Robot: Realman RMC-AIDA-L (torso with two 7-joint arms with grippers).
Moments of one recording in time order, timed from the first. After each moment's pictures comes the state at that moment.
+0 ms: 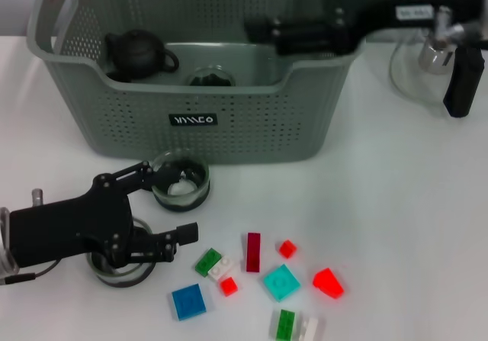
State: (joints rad) left arm -0.39 -2.11 0.44 0.60 2.06 1.88 -1.07; right arm 0.57 2.10 -1.16 -1.48 -1.78 -1.45 1.95
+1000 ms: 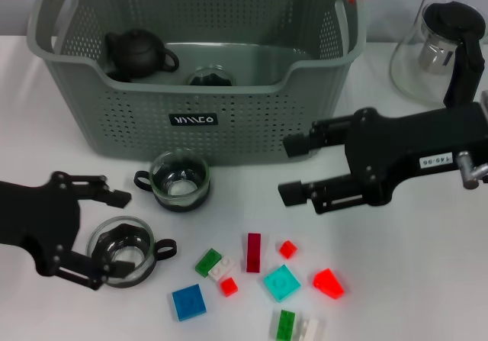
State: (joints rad) left arm -0.39 -2.11 0.67 1.32 2.27 2.02 -1.43; right arm 0.51 2.09 -1.14 -1.22 -1.82 -1.72 1.90
